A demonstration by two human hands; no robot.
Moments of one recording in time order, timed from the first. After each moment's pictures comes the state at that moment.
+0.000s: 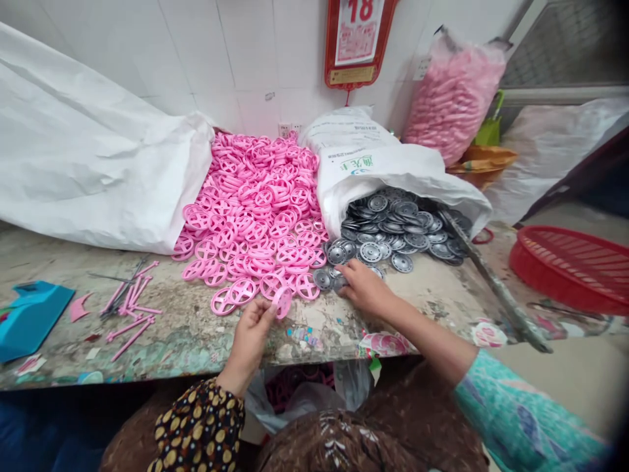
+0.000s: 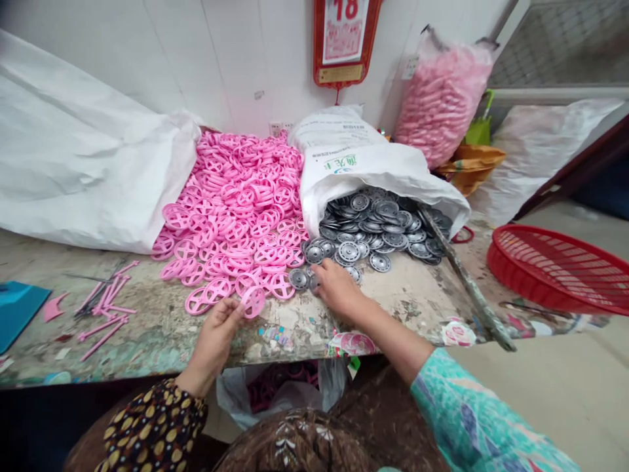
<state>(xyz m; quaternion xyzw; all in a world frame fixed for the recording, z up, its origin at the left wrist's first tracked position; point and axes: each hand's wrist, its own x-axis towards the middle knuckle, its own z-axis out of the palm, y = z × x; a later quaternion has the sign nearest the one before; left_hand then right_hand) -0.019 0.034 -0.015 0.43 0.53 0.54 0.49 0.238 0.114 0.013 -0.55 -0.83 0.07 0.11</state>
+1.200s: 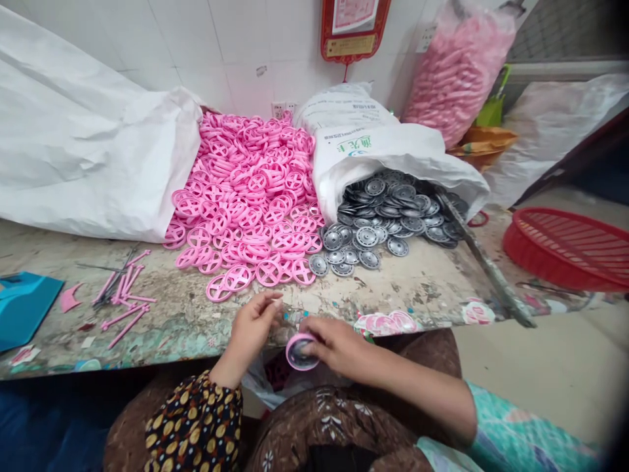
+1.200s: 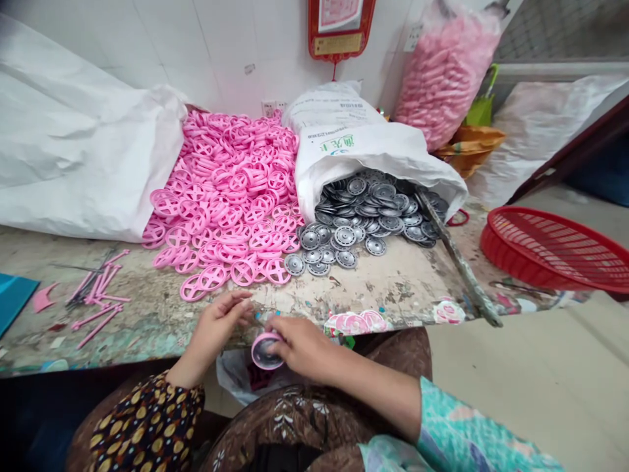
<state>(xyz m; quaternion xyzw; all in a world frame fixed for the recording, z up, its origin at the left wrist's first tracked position) -0.019 0.028 -0.012 0.48 0.58 0.41 0.50 0.178 0.005 0.000 -0.42 -0.80 0.39 0.17</state>
